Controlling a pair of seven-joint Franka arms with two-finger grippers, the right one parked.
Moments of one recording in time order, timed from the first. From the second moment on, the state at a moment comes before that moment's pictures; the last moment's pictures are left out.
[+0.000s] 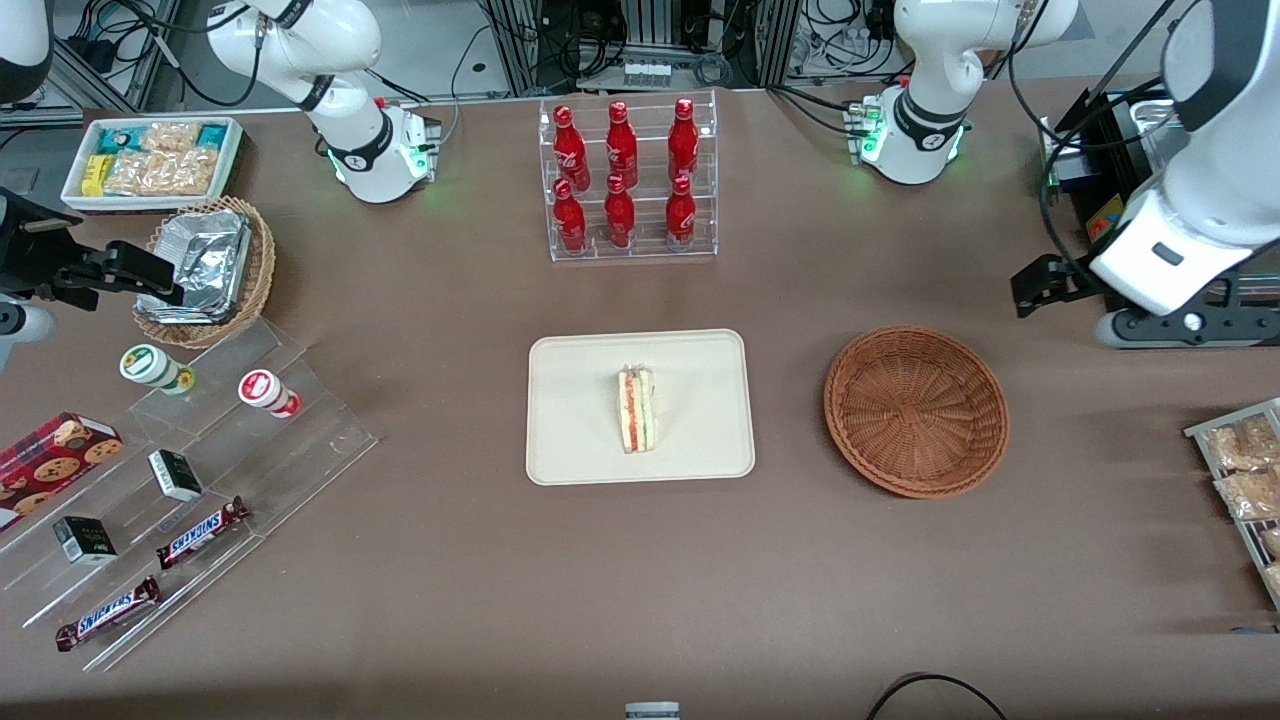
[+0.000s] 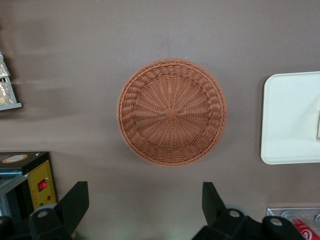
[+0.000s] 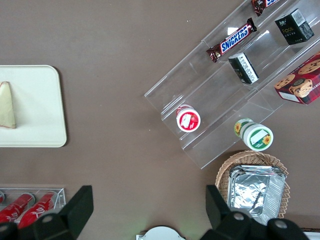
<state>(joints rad) -0.08 0.04 -0.05 -1.58 0.04 1.55 -0.09</state>
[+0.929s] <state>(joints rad) -0.08 0.02 0.00 -1.57 0.04 1.55 0.03</state>
